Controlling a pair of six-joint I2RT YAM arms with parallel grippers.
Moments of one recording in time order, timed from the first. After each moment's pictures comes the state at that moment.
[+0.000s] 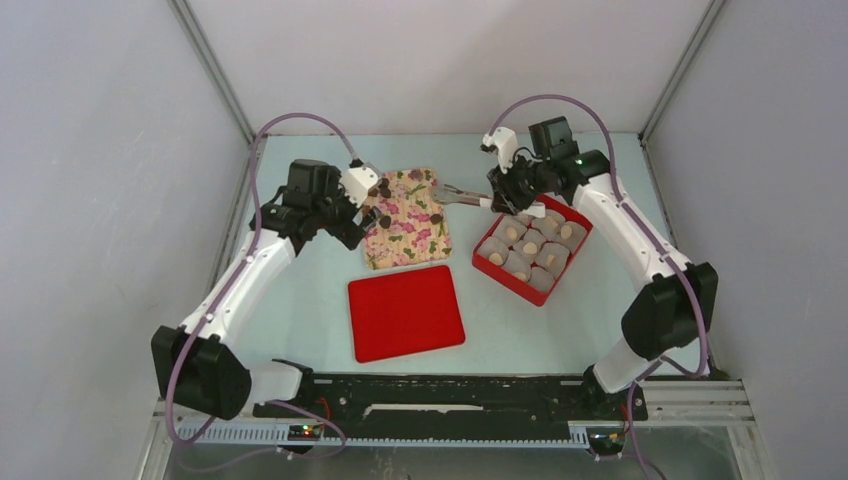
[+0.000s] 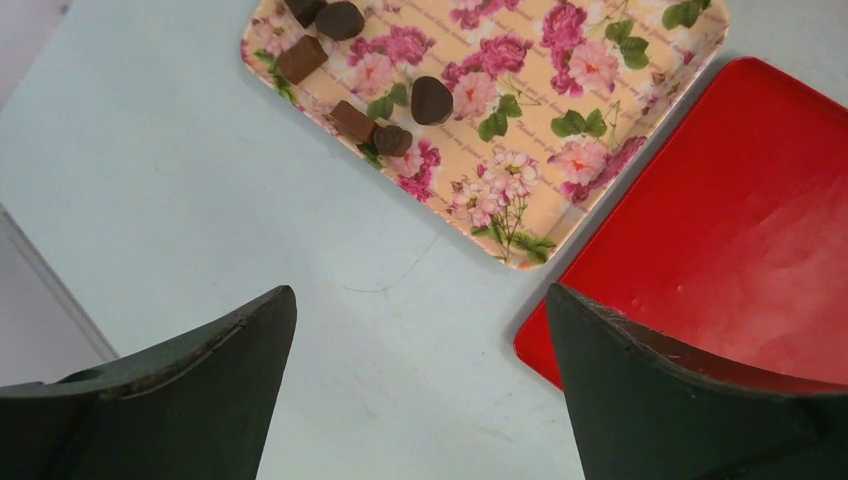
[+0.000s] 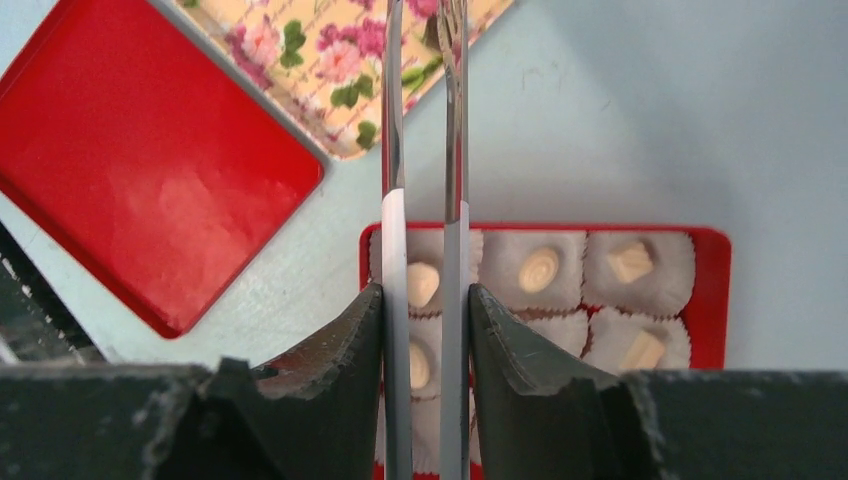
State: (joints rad) left arm -0.27 1.26 1.14 -0.60 0.19 0.52; right arm 0.35 1.60 1.53 -0.79 -0.45 -0.40
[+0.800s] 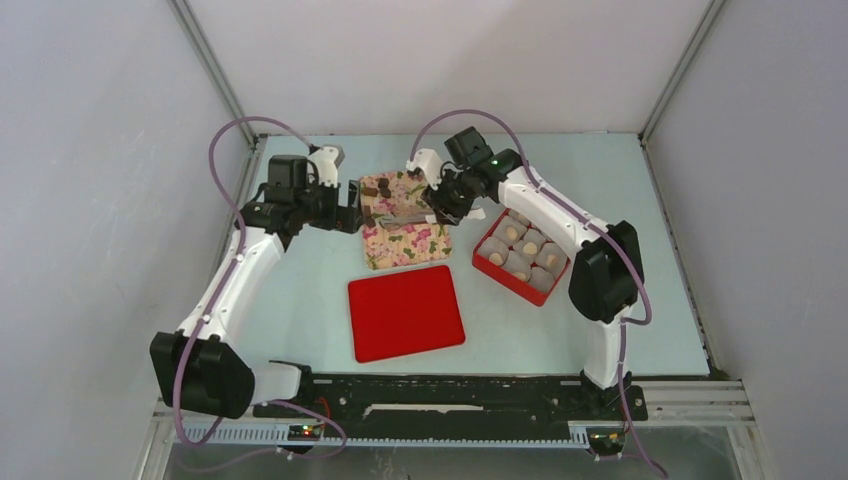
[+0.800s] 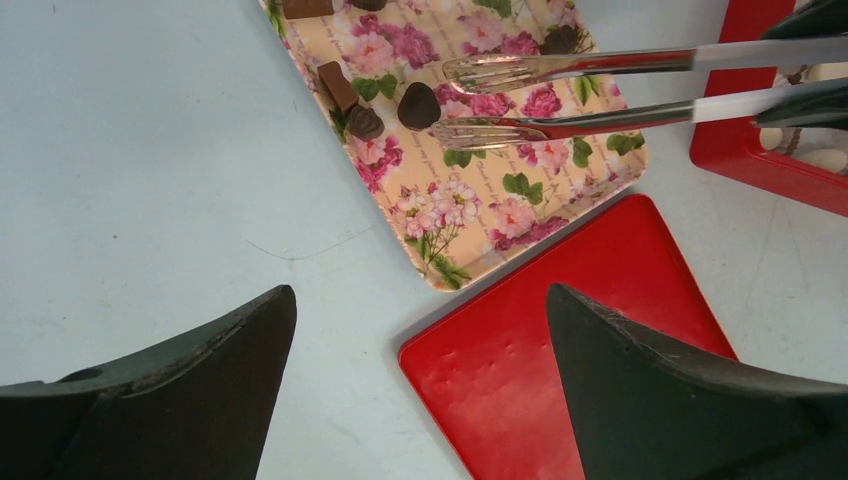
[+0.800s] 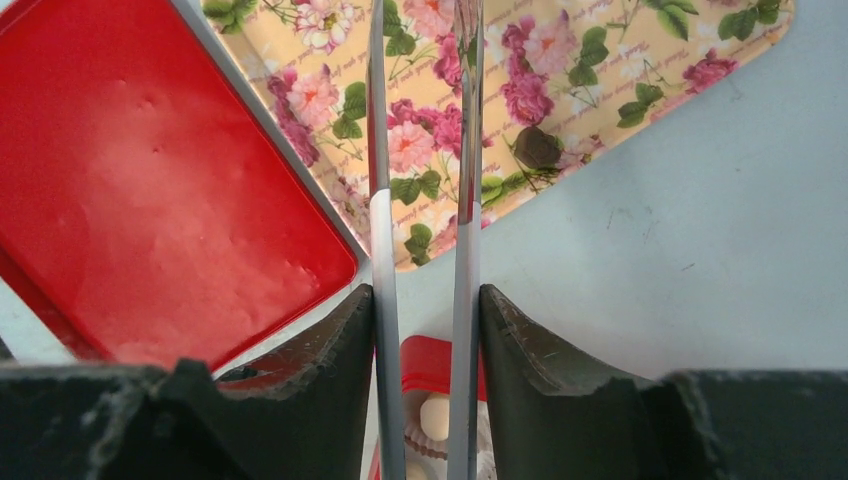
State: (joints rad) left arm -0.16 1.28 1.16 -0.60 0.24 0.03; right arm 0.61 1.96 1.81 -0.79 -0.34 -0.45
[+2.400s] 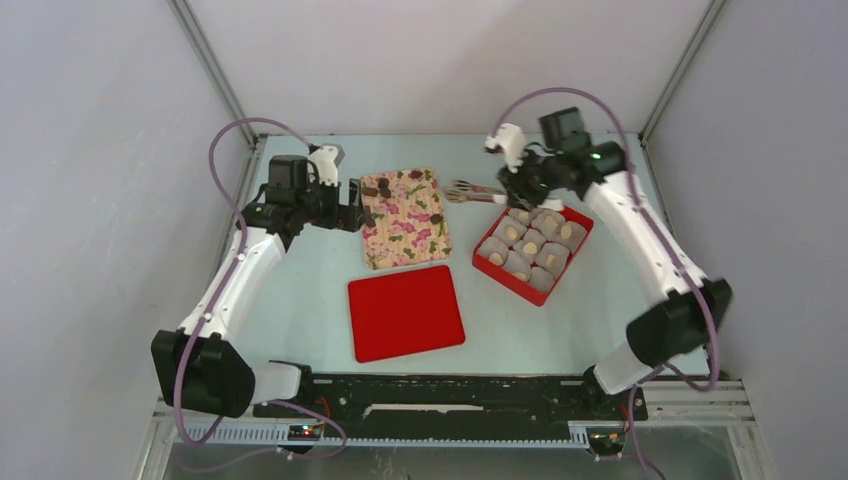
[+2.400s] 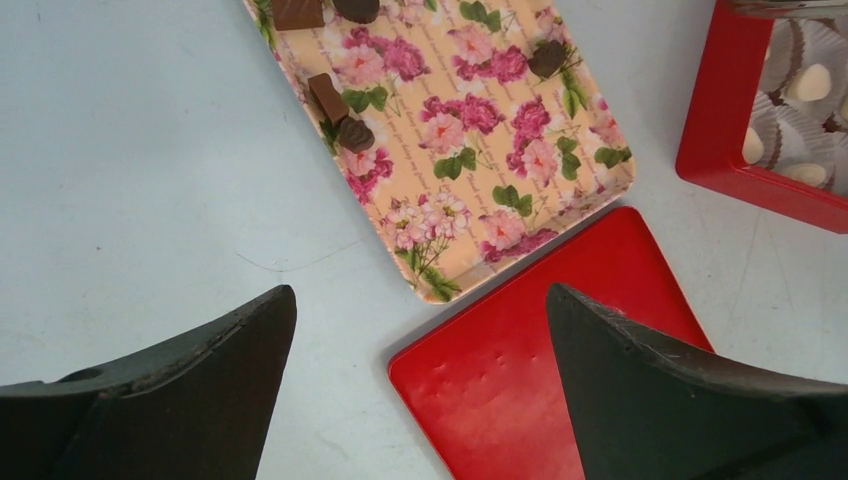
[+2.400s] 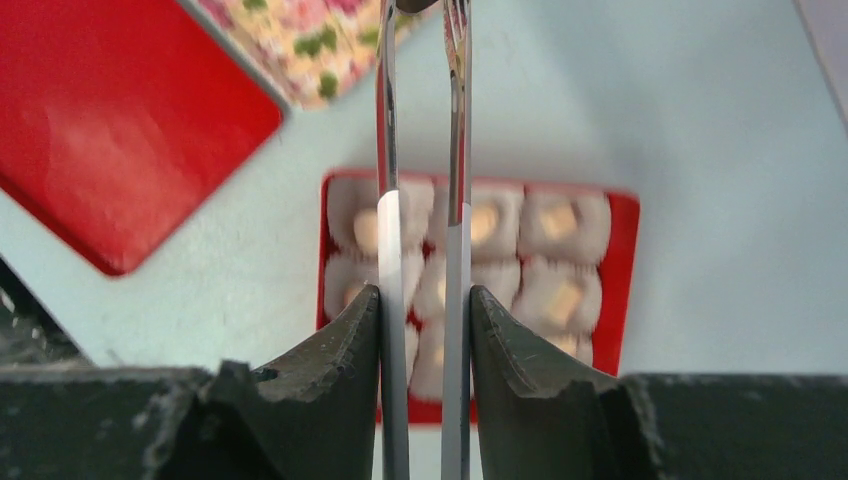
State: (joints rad) left arm -0.15 1.27 1.14 -0.56 0.26 0.00; right arm 0.40 1.64 1.71 -0.94 -0.35 -0.56
